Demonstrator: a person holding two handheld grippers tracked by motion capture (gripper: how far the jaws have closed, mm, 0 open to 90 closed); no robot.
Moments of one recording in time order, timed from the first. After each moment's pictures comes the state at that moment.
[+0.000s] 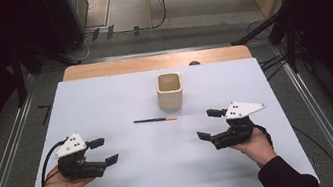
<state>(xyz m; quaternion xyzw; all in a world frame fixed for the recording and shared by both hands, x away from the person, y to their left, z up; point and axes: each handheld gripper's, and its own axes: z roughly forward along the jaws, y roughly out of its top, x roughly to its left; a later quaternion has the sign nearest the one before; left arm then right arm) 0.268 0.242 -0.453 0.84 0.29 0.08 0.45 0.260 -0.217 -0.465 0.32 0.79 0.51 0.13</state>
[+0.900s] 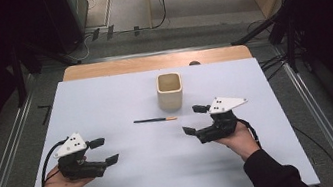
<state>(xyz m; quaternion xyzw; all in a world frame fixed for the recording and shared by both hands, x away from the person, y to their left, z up) 0.269 0.242 -0.452 0.84 0.29 0.08 0.46 0.286 -0.185 -0.467 0.31 0.79 0.52 0.12</state>
